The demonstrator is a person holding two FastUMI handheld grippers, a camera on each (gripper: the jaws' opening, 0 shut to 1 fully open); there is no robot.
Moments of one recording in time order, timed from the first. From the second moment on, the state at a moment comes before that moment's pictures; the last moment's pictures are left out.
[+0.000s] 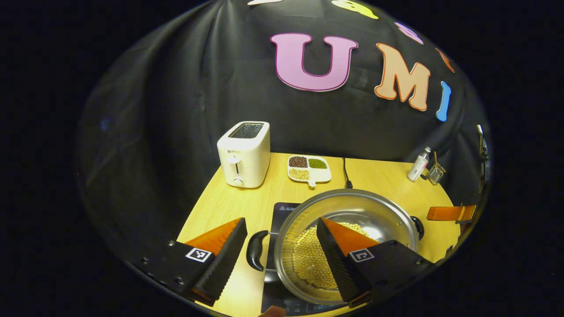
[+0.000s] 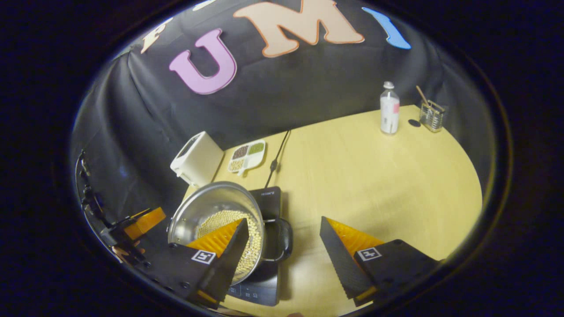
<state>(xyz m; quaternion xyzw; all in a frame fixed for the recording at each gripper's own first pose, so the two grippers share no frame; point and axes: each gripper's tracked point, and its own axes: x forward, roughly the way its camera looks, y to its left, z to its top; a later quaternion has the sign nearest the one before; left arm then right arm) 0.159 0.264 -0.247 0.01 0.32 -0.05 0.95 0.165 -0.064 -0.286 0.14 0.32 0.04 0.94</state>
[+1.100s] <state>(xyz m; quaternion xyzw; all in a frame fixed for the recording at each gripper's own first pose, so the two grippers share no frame) 0.089 -0.032 -0.056 -0.02 0.13 -0.07 0.99 0.063 -0.351 -0.029 0.05 0.07 0.02 1.00</state>
